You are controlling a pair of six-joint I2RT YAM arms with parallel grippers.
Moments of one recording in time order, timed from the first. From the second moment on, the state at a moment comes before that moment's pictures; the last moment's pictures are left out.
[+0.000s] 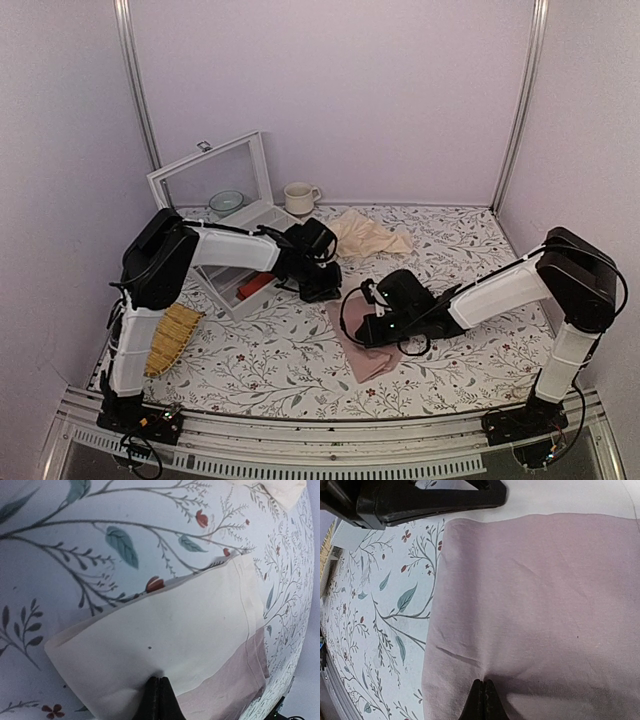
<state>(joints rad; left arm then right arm) -0.80 2.26 1.60 -0.31 0.15 -0.91 0.92 1.78 0.80 0.14 -0.10 0.63</state>
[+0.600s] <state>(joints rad) -0.84 2.13 1.52 -0.46 0.08 -0.89 1.02 1.72 0.79 0.06 -0.01 0.72</state>
